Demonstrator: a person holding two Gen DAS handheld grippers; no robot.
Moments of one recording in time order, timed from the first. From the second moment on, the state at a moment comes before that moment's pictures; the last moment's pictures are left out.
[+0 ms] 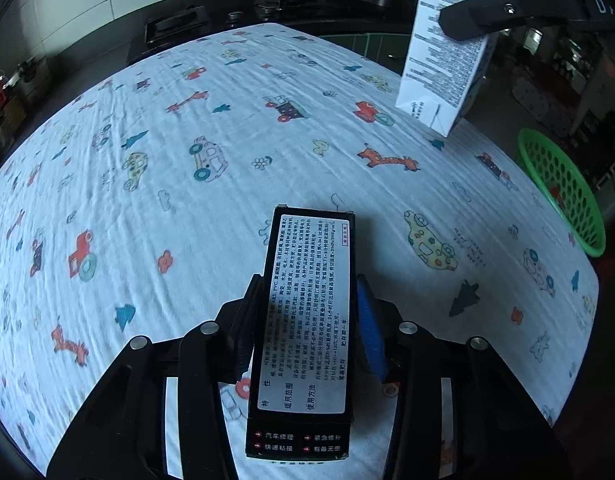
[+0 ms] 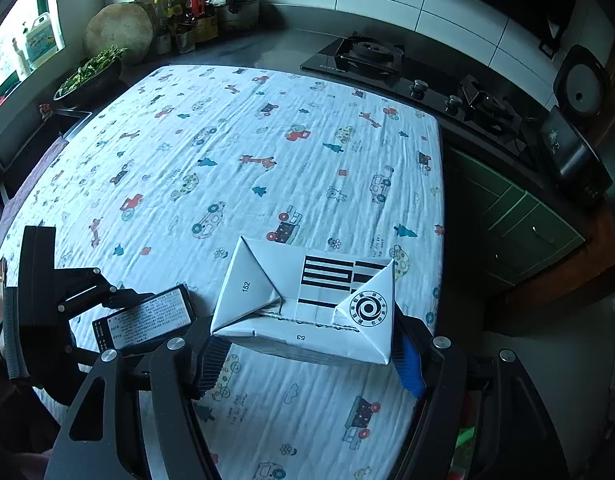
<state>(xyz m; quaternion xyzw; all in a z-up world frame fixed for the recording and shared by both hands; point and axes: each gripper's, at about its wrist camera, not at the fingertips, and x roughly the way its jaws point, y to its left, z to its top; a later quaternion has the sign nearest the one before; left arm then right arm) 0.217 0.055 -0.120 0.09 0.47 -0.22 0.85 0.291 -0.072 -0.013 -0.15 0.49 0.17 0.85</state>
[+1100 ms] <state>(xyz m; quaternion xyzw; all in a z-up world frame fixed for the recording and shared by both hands) 0.150 -0.001 -0.065 0.06 0.42 -0.23 0.88 0.187 -0.149 -0.010 -0.17 0.48 0.12 0.85</state>
